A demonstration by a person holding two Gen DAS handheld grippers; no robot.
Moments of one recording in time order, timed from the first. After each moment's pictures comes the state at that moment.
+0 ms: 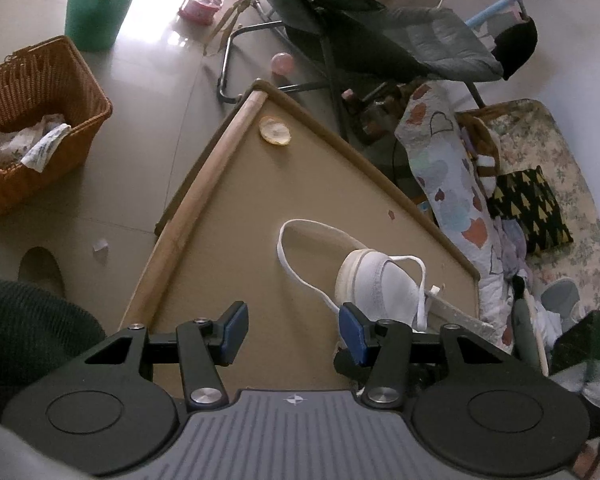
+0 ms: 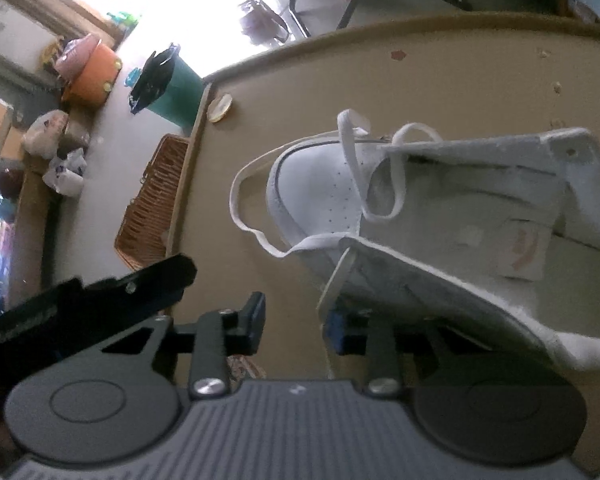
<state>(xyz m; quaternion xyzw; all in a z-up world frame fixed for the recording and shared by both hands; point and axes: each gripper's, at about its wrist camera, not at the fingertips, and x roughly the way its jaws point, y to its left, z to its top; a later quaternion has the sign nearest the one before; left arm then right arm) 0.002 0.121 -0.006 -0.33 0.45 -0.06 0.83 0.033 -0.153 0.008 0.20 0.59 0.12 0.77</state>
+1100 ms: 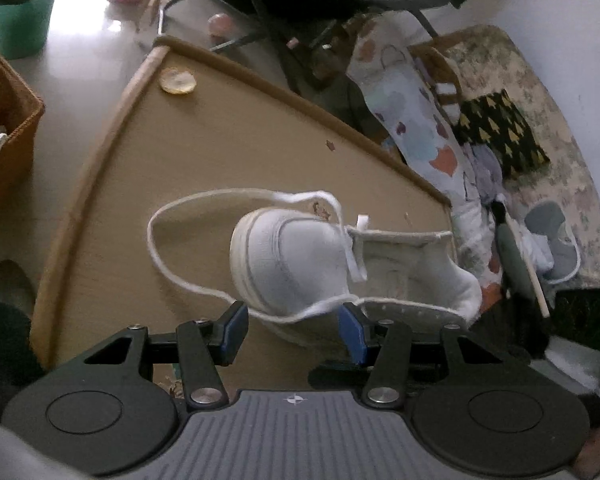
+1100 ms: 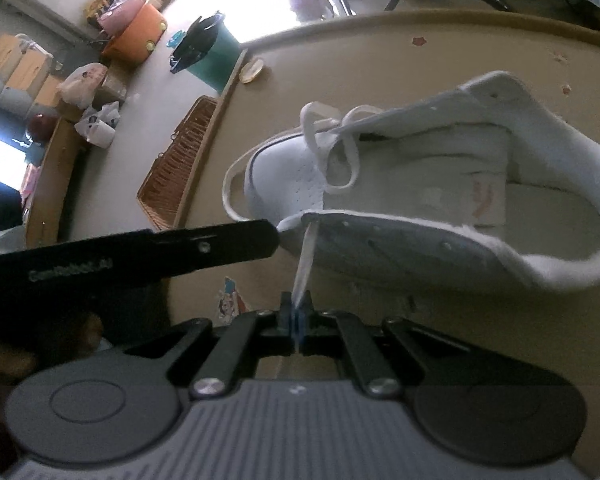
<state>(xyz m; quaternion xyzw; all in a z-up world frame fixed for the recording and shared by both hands) 0.014 0.067 -0.010 -0.27 0.48 -0.14 0.82 0.003 -0.175 0.027 0.15 0.59 0.20 0.76</state>
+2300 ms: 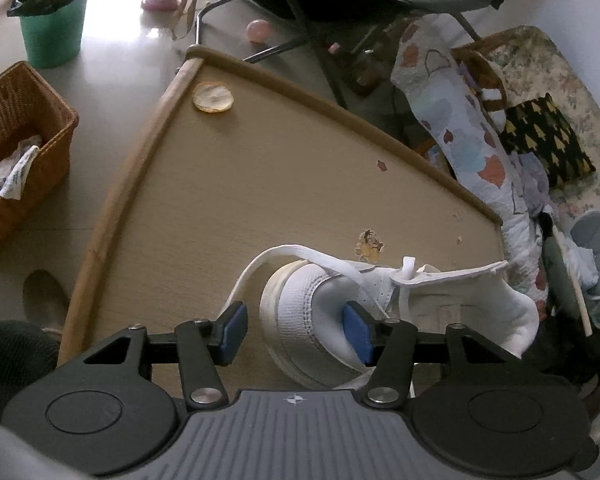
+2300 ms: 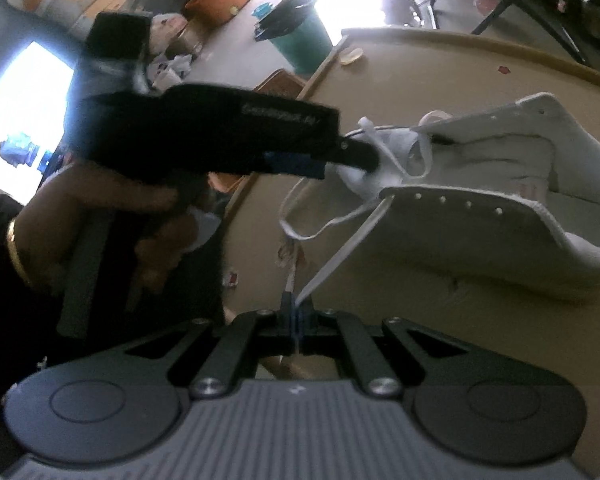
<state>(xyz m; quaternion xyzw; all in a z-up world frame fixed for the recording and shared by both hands) 0.051 0.066 -0.016 -0.23 0.50 -0.09 0.83 -0.026 -0.156 0.049 0.07 0.57 0.33 0.75</state>
